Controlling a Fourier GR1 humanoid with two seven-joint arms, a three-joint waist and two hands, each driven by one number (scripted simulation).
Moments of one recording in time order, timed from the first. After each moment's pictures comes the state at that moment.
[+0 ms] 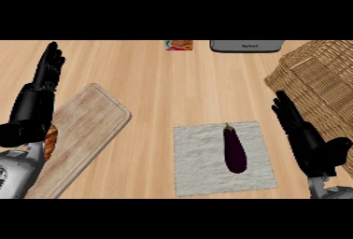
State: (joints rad) left arm -0.28 0.48 -0.16 -1.61 0.07 0.31 -0.04; right arm -0.06 -0.48 0.30 -1.66 -0.32 -0.26 0.07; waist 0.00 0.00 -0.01
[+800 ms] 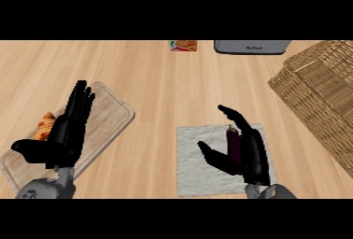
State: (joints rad) left arm -0.10 0.28 -0.19 -1.62 0.21 0.31 -0.01; right arm -0.19 -0.27 0.61 -1.62 0.38 -0.70 0.39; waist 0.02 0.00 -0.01
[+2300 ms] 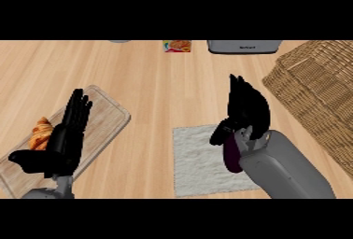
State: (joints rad) left arm -0.03 0.26 -0.18 -1.63 0.22 0.31 -0.04; right arm -0.59 -0.24 0.50 -1.55 0.64 0.15 1.24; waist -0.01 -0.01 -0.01
